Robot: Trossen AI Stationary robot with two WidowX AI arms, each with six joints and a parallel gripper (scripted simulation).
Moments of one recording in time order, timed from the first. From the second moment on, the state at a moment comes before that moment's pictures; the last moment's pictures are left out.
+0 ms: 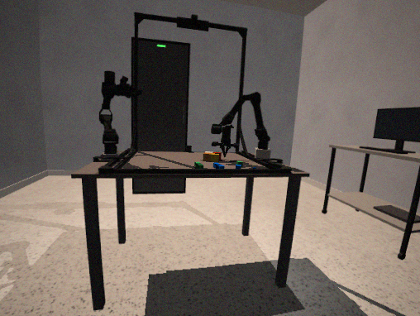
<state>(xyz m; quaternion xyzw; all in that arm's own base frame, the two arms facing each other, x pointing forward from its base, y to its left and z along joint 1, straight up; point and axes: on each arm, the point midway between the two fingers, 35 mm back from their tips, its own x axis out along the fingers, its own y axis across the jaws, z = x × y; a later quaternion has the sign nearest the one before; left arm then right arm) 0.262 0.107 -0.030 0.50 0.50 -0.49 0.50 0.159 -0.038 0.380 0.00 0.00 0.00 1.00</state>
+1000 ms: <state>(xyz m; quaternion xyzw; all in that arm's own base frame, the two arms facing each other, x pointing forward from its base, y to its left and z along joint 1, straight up) 0.273 0.107 -0.030 0.50 0.50 -0.49 0.50 0.159 -0.038 0.380 0.00 0.00 0.00 1.00</state>
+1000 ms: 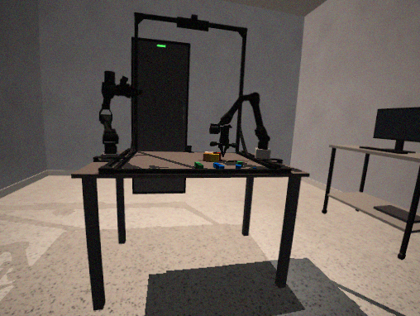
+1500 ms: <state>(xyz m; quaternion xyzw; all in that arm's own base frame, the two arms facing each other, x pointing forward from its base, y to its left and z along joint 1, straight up) 0.279 0.107 -0.030 0.50 0.50 -0.49 0.50 0.159 -0.038 0.380 0.00 0.00 0.00 1.00</state>
